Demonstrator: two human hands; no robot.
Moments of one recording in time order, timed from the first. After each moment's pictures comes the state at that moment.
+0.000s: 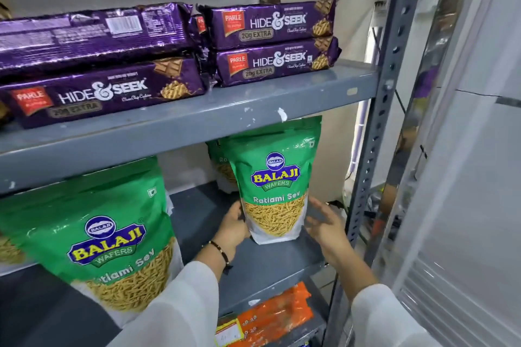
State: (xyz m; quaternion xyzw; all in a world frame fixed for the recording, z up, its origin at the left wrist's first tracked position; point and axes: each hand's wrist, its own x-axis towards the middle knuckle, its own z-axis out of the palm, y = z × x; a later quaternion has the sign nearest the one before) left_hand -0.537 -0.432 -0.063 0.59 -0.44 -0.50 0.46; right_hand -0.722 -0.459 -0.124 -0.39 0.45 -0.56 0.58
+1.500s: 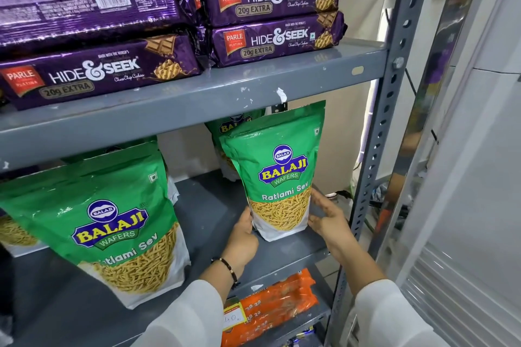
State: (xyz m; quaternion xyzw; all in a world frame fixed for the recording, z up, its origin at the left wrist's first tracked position) left_hand -0.551 -0.397 -0.081 0.60 -0.45 -0.52 0.42; right_hand -0.724 -0.448 -0.124 -0.45 0.48 -0.49 0.57
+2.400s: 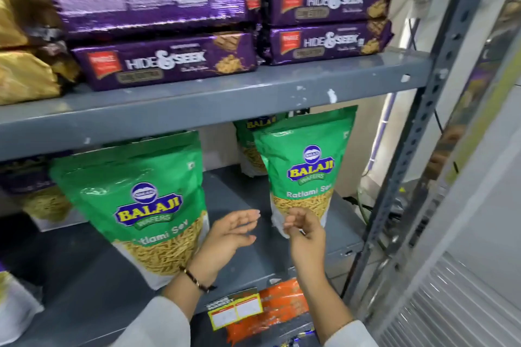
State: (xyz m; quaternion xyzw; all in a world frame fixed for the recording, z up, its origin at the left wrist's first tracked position) left_hand -0.473 -0.356 -0.073 0.53 -0.48 -0.52 0.47; right_hand -0.622 -0.387 -0.116 -0.45 0.46 -0.62 0.45
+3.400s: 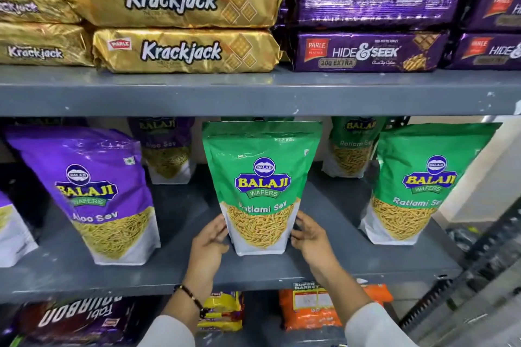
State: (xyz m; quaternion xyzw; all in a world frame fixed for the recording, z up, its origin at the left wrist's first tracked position) left_hand -0.313 -0.249 -0.106 0.57 -0.25 -0.41 0.67; right_hand -0.485 -0.358 -0.135 -0.57 0.40 -0.36 0.62
